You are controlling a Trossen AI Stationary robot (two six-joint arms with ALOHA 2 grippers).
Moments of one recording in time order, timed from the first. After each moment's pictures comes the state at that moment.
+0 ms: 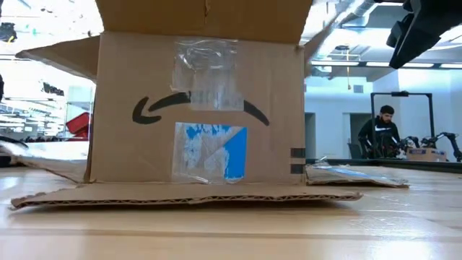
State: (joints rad) left arm -0.06 1.64 1.42 -1.24 -0.23 -1.16; right arm 0.48 1.05 0.86 -0.82 0.32 0.65
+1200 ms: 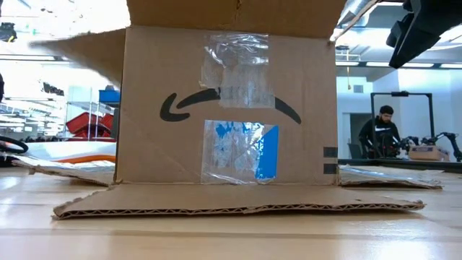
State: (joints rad) left arm -0.07 1.61 1.42 -1.13 -0.21 -1.19; right arm 0.48 1.05 0.86 -0.82 0.31 0.65
